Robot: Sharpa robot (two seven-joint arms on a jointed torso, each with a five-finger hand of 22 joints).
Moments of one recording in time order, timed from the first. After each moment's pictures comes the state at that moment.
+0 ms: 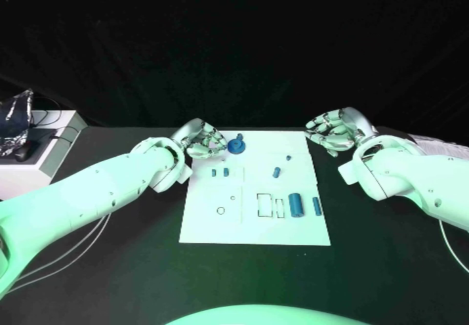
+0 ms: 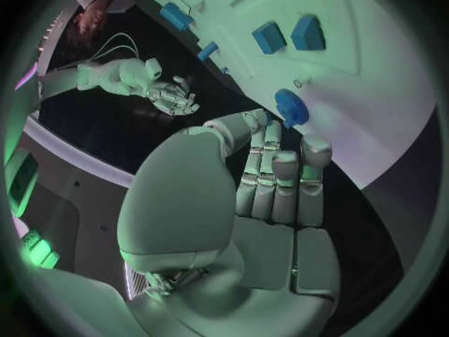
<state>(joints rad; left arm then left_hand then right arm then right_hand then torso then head) 1.07 -0.64 0.14 1.12 -0.95 -0.30 0.24 1.45 -0.23 0.67 -0.01 0.20 1.08 0.15 0.18 0.41 1.24 0.09 0.18 0.08 1.12 0.02 1.46 0.63 0.15 1.11 0.12 1.13 1.21 1.27 -0.83 -0.09 1.44 -0.81 -0.61 0.00 1.31 -0.25 0.48 0.22 0.38 0.90 0.16 0.25 0.40 1.10 0.08 0.34 0.37 1.45 -0.01 1.31 1.12 0.12 1.37 0.09 0.86 1.09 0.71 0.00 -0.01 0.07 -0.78</state>
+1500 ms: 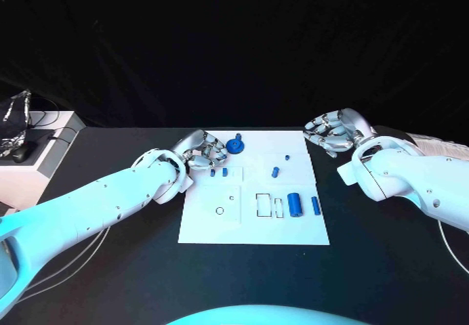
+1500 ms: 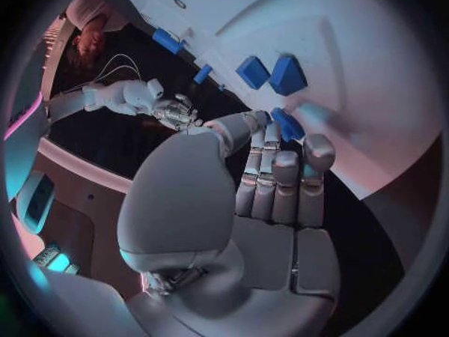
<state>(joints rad) 1.01 -0.61 0.15 1.07 -1.09 -0.36 0.33 1.44 -0.23 0.67 -0.01 0.20 1.08 0.15 0.18 0.42 1.25 0.09 0.15 0.09 1.13 0.02 1.47 0.70 0.14 1.12 0.12 1.16 1.23 1.27 -0.83 -0.09 1.44 -0.81 -0.61 0.00 1.31 -0.25 0.48 0.22 0.38 0.90 0.16 0.25 0.40 1.10 0.08 0.34 0.37 1.45 -0.01 1.31 1.12 0.12 1.37 0.09 0.86 1.09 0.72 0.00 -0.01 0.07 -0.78</state>
